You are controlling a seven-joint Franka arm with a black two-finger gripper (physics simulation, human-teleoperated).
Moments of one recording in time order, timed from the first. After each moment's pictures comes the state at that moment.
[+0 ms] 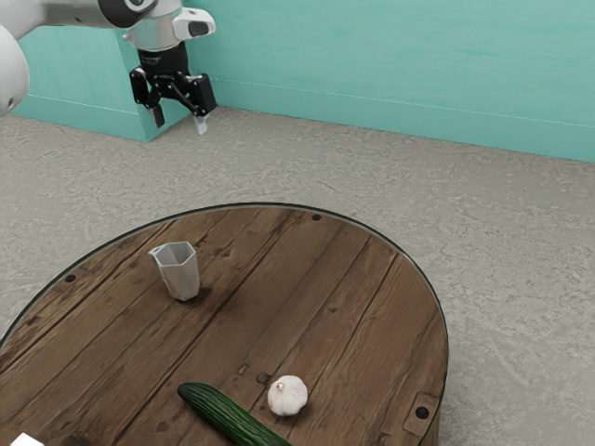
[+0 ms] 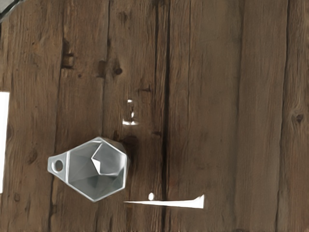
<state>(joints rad) -0.12 0.31 0.24 -1.18 -0.04 1.50 0.03</state>
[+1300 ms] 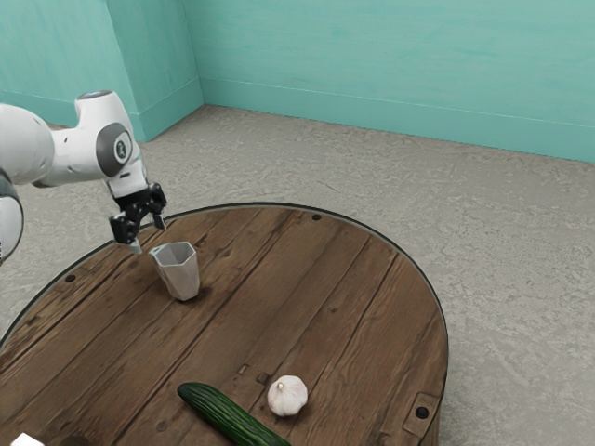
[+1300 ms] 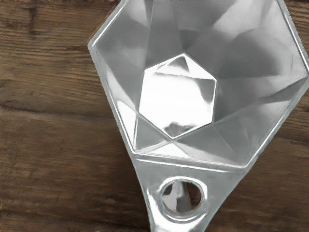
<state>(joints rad) 0.04 0.45 0.34 -1.70 -0.24 2.09 1.91</state>
